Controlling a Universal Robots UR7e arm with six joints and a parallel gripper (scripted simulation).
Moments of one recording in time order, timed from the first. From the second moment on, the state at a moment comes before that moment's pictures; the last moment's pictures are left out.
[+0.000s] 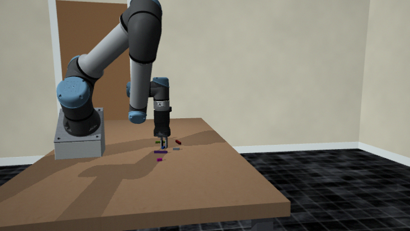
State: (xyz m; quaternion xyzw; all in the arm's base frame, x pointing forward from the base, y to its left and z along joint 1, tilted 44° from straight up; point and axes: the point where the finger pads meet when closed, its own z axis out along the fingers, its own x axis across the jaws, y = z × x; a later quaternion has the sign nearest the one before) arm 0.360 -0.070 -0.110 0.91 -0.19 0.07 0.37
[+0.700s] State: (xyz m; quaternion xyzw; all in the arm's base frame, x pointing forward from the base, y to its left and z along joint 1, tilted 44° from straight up) arm 0.360 -0.069 -0.110 0.91 -0.19 0.07 0.37
